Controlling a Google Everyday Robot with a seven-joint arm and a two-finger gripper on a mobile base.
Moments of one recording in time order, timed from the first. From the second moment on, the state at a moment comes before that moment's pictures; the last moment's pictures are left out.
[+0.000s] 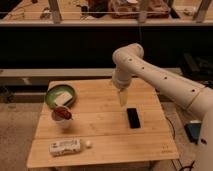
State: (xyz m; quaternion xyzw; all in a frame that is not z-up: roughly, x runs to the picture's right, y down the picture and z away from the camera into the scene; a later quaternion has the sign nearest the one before) arm 0.087 0.022 0.761 -0.30 -0.12 -0.13 0.94
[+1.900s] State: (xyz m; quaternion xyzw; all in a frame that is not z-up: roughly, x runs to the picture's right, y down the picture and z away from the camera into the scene) arm 0.001 0.062 0.725 -0.27 -0.15 -0.22 0.93
